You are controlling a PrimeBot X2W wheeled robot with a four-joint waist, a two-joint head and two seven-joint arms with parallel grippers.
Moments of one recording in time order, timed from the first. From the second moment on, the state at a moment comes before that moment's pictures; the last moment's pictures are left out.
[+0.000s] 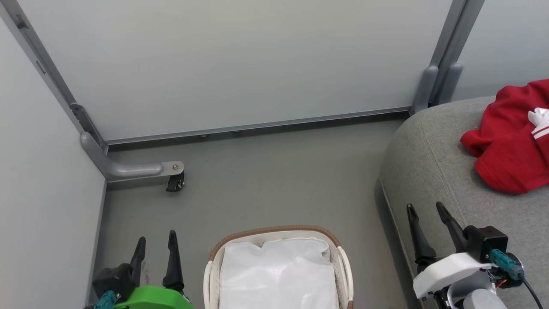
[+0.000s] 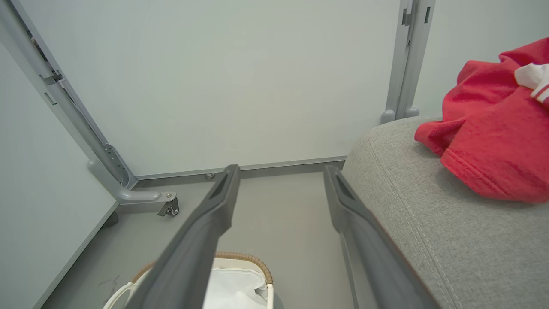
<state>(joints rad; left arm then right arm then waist) -0.01 0.05 -0.12 0.36 -0.37 -0.04 -0.26 -0.09 -0.05 0.01 0.33 0.22 0.13 -0.26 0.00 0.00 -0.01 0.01</state>
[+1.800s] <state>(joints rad) -0.04 0.05 0.00 0.32 -1.03 -0.09 -0.06 -0.08 -0.04 -0.05 0.31 0.96 0.13 -0.06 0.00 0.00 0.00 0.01</state>
